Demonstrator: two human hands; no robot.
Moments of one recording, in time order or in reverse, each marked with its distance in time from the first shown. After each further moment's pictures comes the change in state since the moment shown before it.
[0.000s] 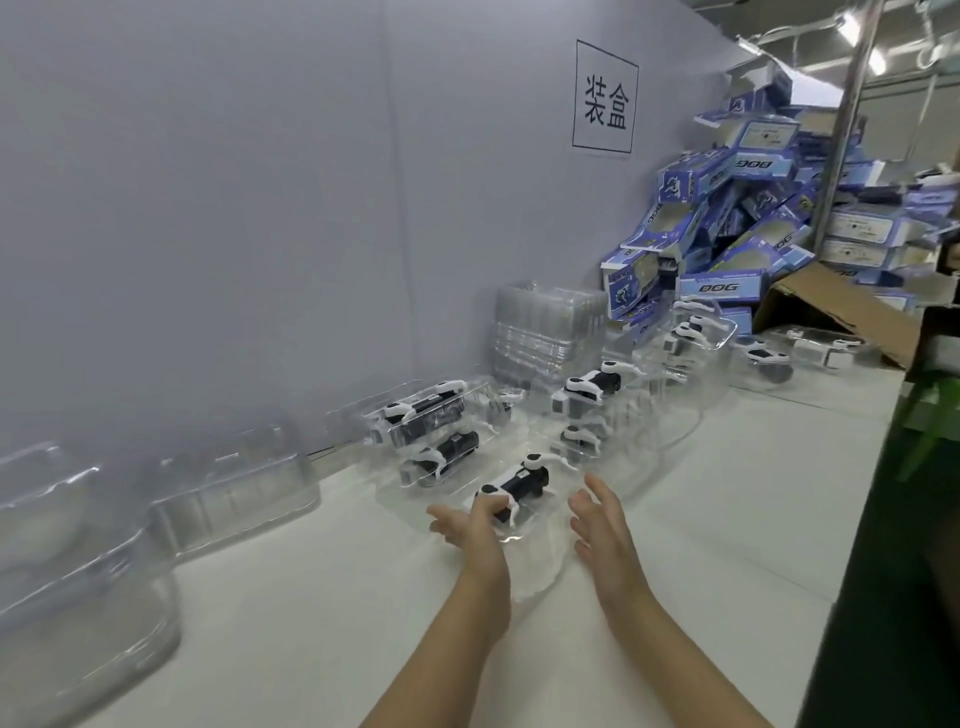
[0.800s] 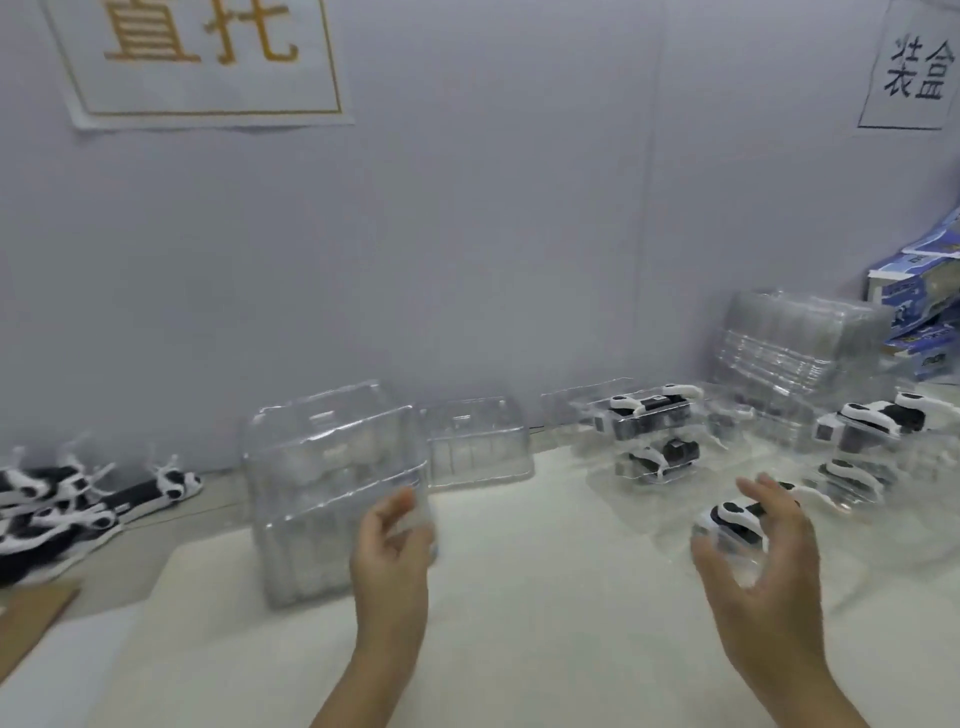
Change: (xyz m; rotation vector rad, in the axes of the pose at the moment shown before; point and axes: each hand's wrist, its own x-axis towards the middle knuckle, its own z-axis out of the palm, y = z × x) left_hand -0.072 0.095 -0.238 0.223 0.507 0.651; right_hand -0.049 0.002 0.091 -0.451 0.053 -0.586
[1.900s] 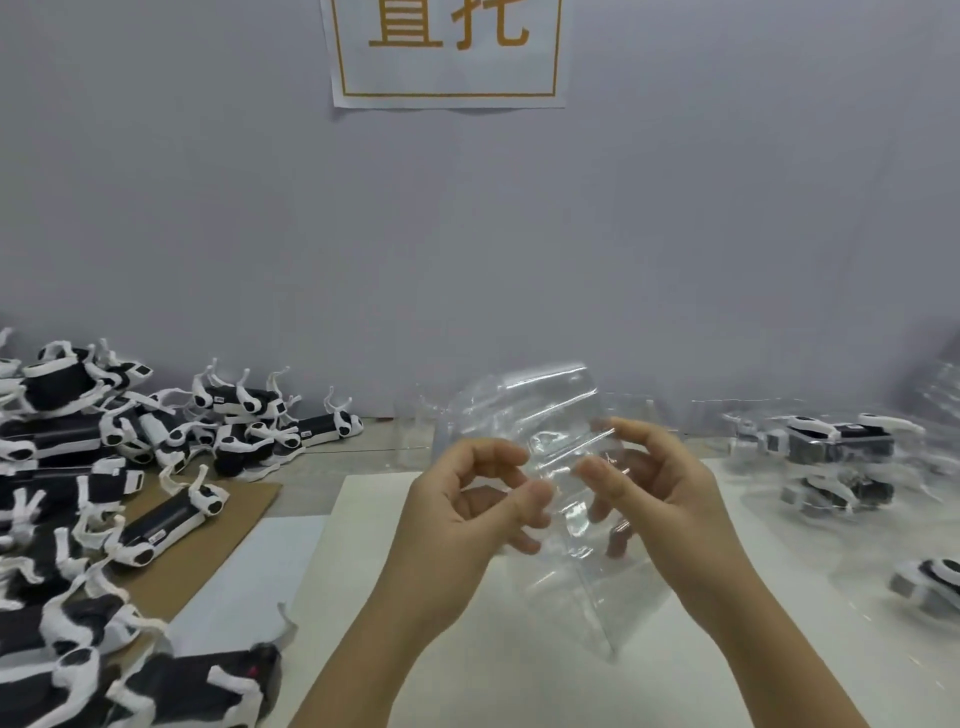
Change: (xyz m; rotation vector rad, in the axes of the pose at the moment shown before) left_hand -0.002 0.093 -0.109 -0.092 -0.353 0.084; right_hand -0.031 -0.153 0.120 0.647 -0.707 0.167
